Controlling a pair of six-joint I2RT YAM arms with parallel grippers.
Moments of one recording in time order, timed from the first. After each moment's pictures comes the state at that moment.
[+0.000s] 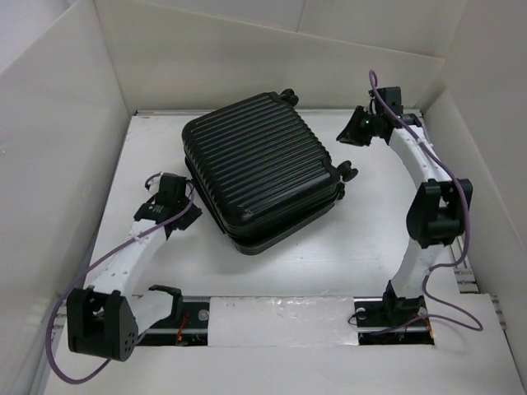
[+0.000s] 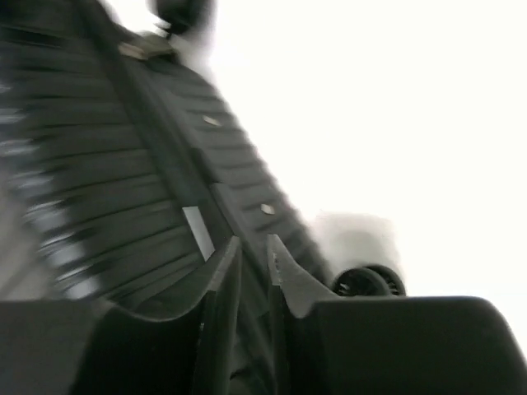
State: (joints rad) left arm -0.19 1.05 0.73 -0.64 -0.18 -0.88; right arm 0.08 1.84 1.72 -0.59 -0.33 0.50
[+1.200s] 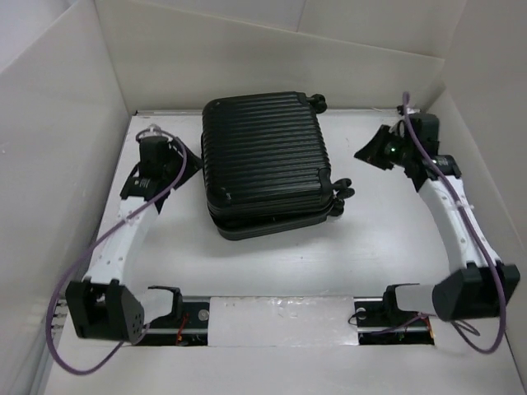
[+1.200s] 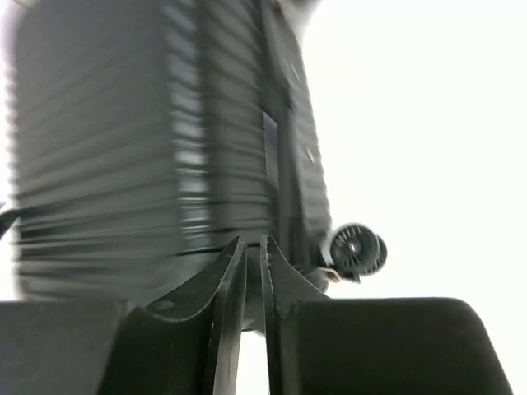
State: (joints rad) left arm -0.09 1.25 1.11 -0.45 0.01 -0.74; right arm 0.07 1.26 1.33 -0.58 -0.32 0.49
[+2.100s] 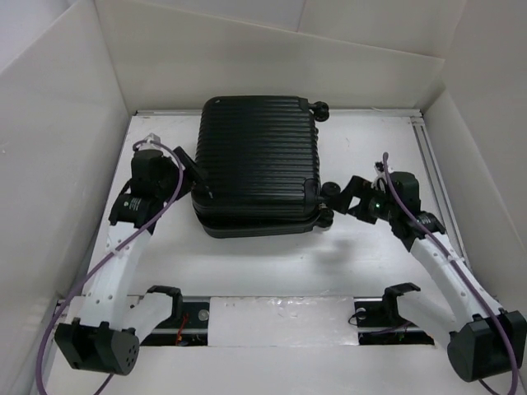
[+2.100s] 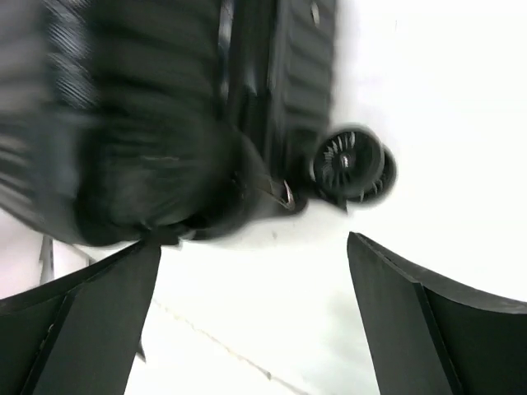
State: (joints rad) left arm -0.12 1.01 1.04 -0.60 0.06 -0.71; right arm 0.21 0.93 0.72 -0.37 -0.34 0.59
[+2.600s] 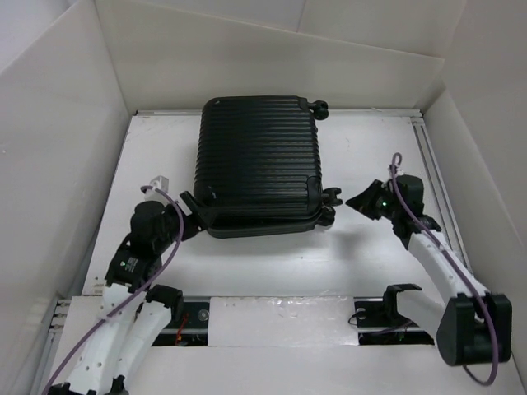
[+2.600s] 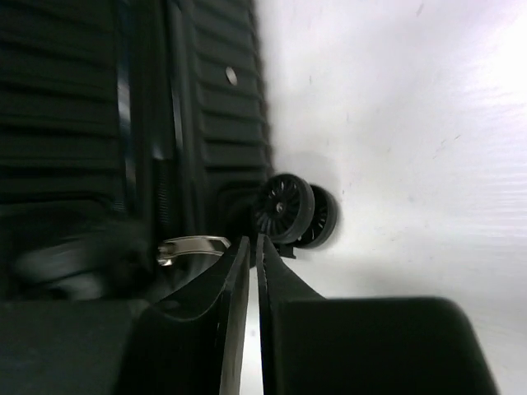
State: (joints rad) left arm -0.27 0.55 0.75 -0.65 0.10 -0.71; right arm 0.02 0.96 0.58 -0.15 -0.41 0.65
